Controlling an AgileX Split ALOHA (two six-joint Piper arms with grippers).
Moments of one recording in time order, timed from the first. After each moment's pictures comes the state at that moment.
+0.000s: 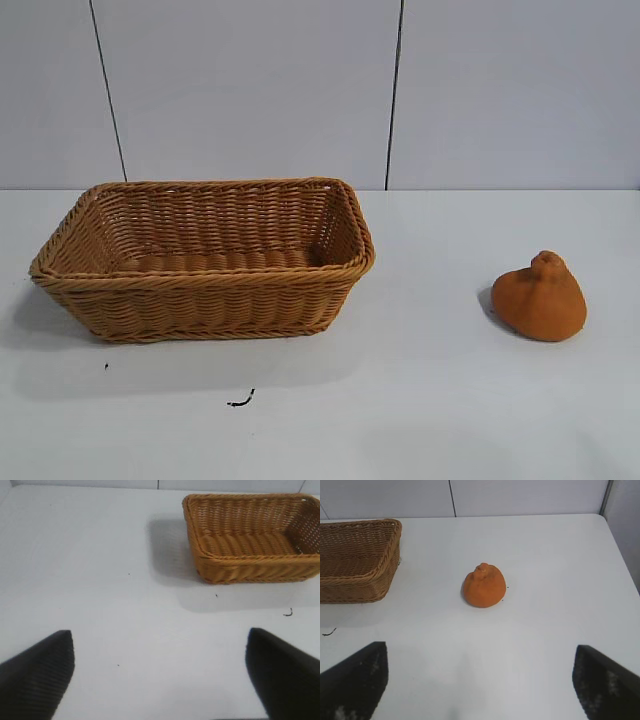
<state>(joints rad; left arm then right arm) -0.03 -0.01 -0.50 0.00 1.06 -0.04 -0.01 0.00 -0.49 0.07 1.02 -0.03</state>
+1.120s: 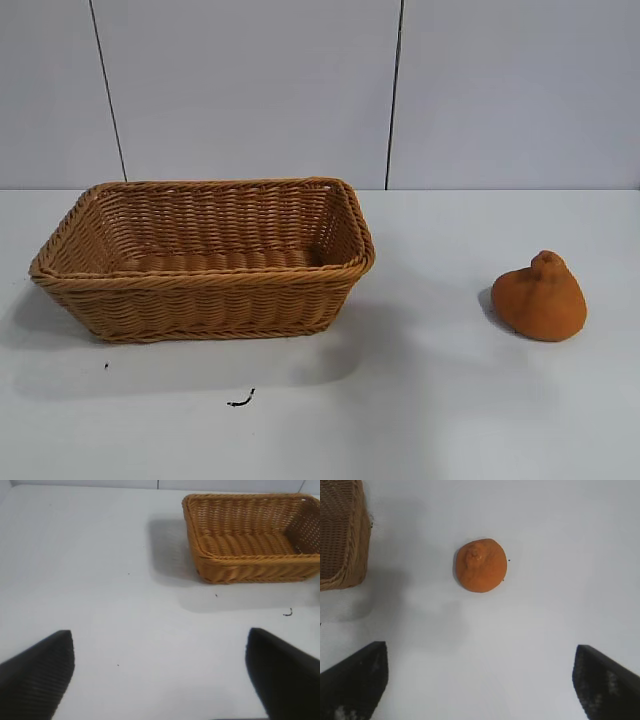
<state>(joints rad) -0.03 -0.01 -0.50 0.00 1.06 -0.04 -0.01 1.20 -1.08 0.07 0.98 -0.01</state>
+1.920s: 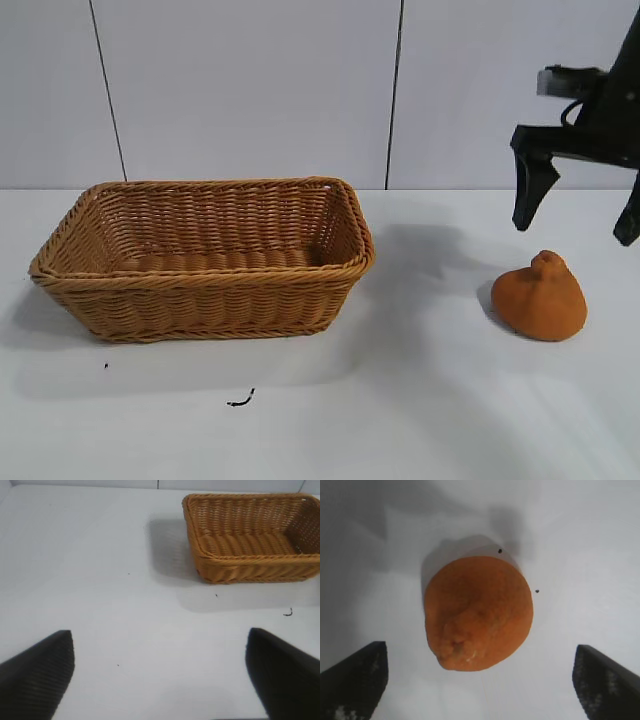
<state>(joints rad) -0.03 -0.01 -0.50 0.00 1.06 -0.04 -0.01 2.04 -1.47 0.13 0.99 -0.03</state>
